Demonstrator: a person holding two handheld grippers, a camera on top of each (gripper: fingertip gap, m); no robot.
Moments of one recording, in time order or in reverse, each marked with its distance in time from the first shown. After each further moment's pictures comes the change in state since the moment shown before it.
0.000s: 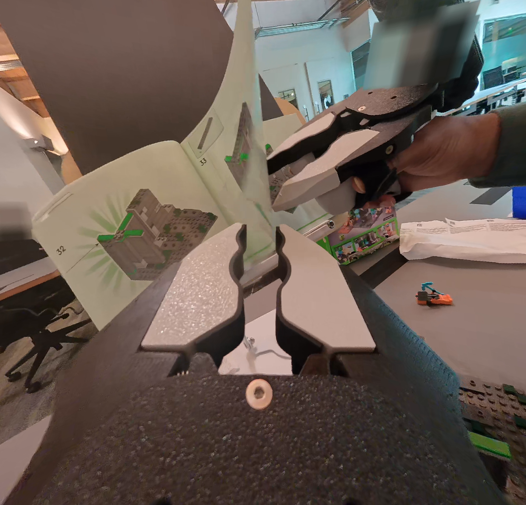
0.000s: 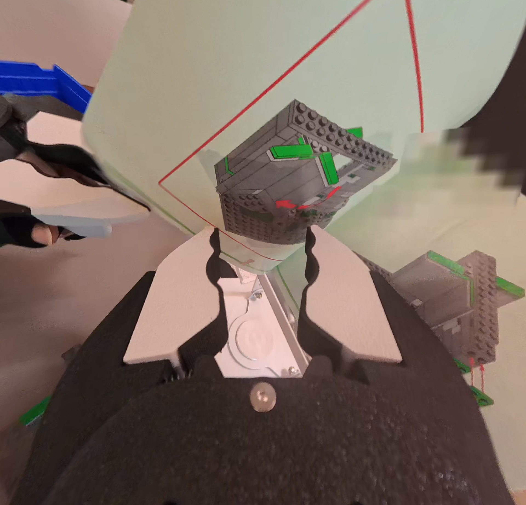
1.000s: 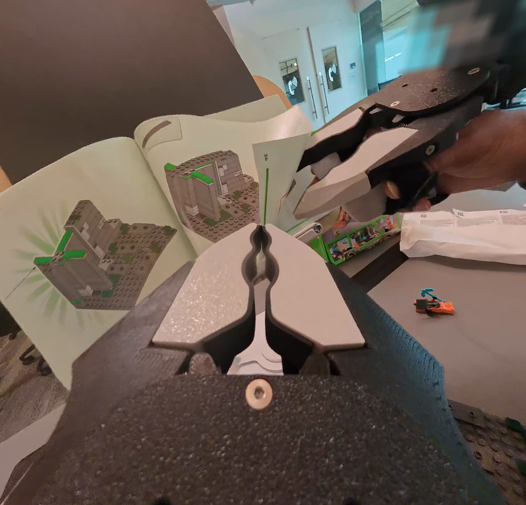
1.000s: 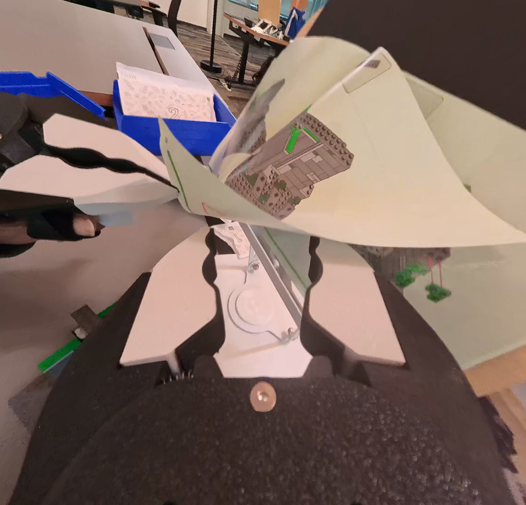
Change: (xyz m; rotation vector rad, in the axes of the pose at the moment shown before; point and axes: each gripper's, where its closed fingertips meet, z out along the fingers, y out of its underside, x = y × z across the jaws) left arm 0.032 0.004 0.044 -0.085 -0.007 0.024; right arm 0.019 0.035 -0.041 -0.002 0.023 0.094
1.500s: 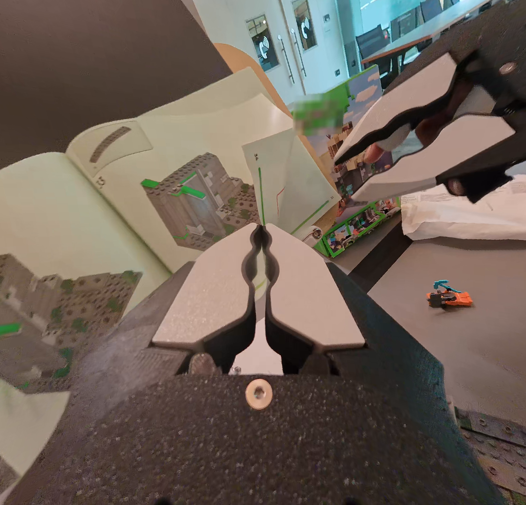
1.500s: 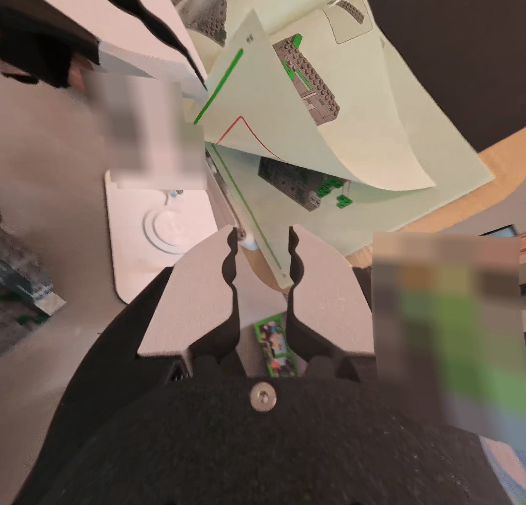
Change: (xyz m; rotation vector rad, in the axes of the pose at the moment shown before) left arm 0.010 0.006 0.053 -0.103 0.100 0.078; right arm 0.039 0.050 -0.058 -0.168 0.233 -0.350
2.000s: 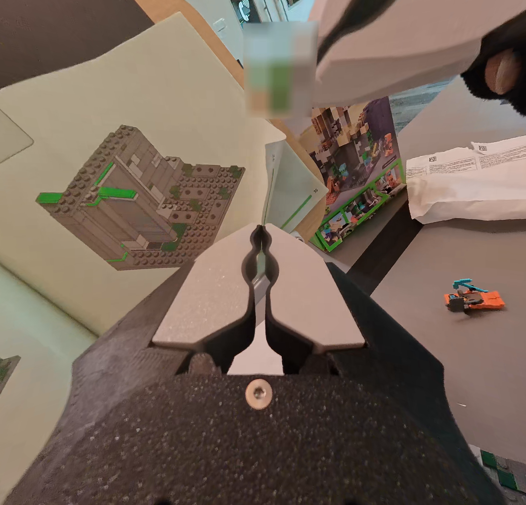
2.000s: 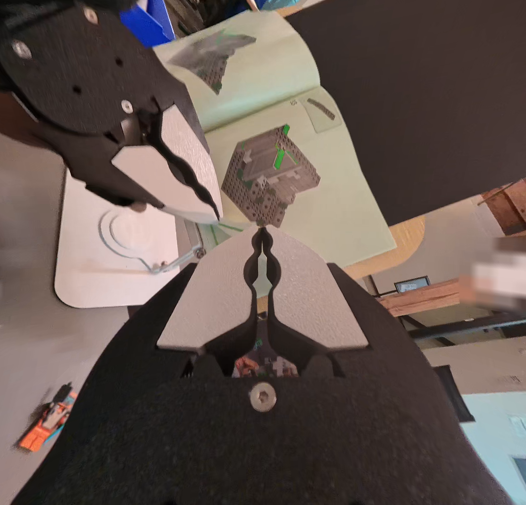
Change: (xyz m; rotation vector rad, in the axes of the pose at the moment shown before) left arm 0.033 0.021 0.060 -0.092 0.041 0.090; right arm 0.022 -0.037 -0.015 0.077 0.062 -0.246
